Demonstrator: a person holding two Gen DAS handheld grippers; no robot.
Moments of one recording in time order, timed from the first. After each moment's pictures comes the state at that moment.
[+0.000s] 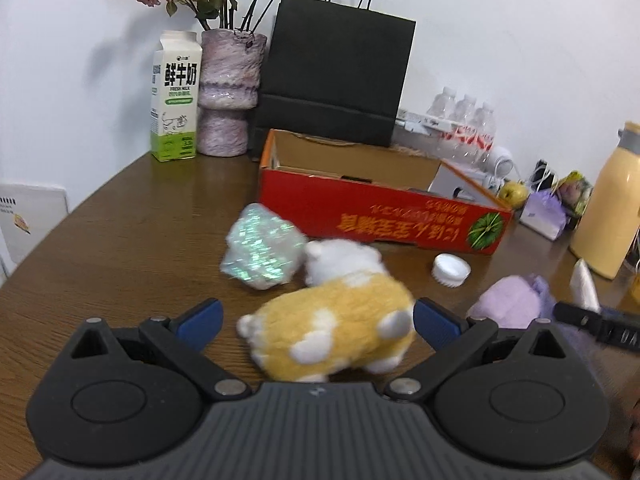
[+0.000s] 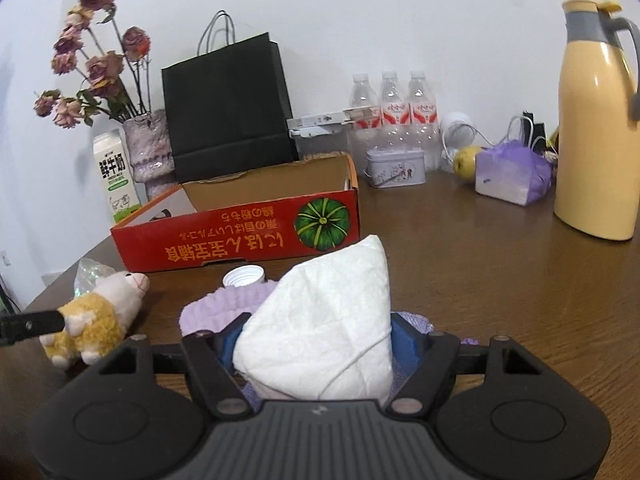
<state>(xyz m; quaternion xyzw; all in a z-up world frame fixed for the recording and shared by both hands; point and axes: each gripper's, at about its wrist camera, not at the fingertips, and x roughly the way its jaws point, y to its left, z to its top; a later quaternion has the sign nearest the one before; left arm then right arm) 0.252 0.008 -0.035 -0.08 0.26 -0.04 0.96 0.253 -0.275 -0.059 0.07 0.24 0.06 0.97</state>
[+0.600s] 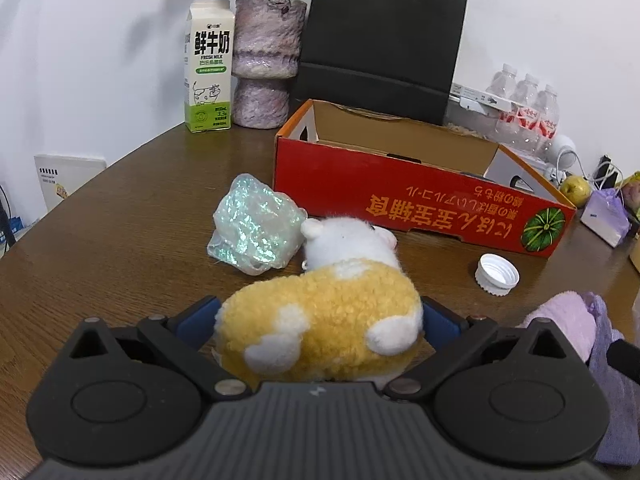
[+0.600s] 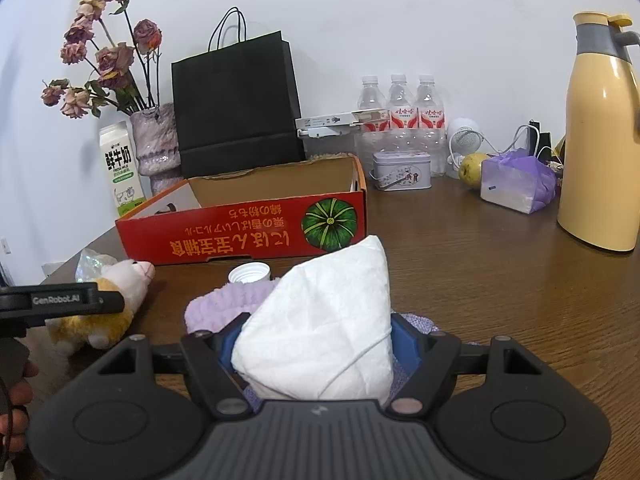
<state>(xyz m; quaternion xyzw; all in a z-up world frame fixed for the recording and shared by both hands) 0.291 -0.027 -0.055 -0.08 0.30 0.05 0.95 0.251 -0.271 -0.060 0.05 0.24 0.06 0.97</state>
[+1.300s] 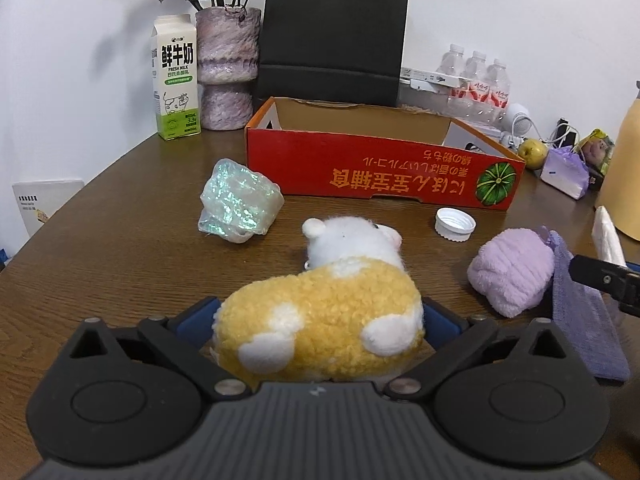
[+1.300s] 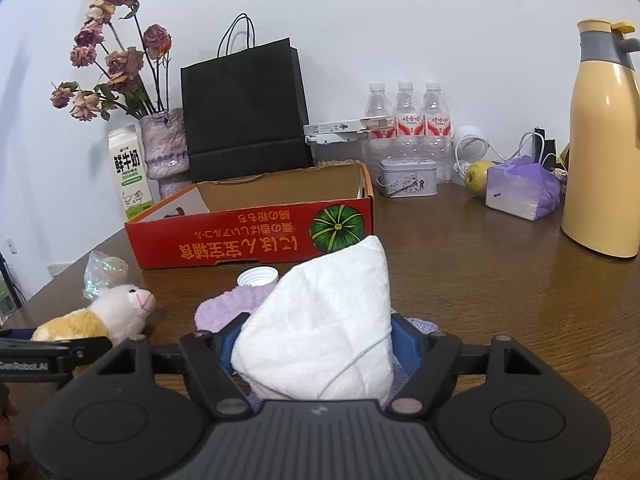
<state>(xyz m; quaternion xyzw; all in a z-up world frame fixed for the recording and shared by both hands) 0.250 -0.037 -0.056 -0.03 0.29 0.01 0.96 0.245 -0.271 -0.057 0.05 0.23 0.08 0.97</state>
